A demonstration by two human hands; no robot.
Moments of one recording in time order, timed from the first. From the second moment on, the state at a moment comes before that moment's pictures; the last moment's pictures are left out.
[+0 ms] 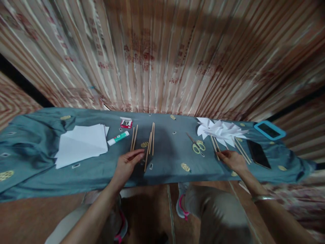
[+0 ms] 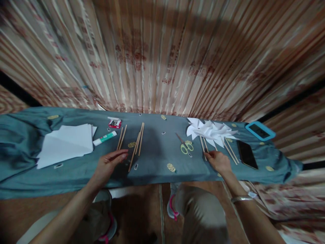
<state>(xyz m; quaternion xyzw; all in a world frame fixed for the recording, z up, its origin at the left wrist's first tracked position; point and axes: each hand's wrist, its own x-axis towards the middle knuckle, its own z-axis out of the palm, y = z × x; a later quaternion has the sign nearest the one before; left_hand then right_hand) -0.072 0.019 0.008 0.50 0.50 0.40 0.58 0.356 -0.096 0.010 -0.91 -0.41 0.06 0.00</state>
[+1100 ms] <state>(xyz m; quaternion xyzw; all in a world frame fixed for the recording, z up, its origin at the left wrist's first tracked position) -0.115 0.035 -0.009 0.66 0.52 0.38 0.39 0.076 0.050 -0.018 -0.62 -0.73 0.09 0.27</state>
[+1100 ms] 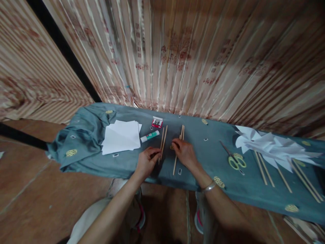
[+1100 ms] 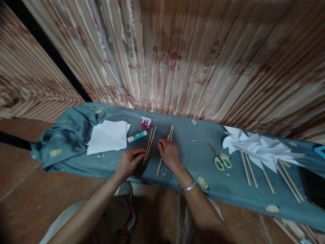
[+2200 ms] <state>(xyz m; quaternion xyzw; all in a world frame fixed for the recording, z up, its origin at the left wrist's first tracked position) -0.193 0.073 -0.015 0.73 0.65 0.22 0.10 0.069 0.048 -0.039 -0.55 -0.77 0.08 0.31</state>
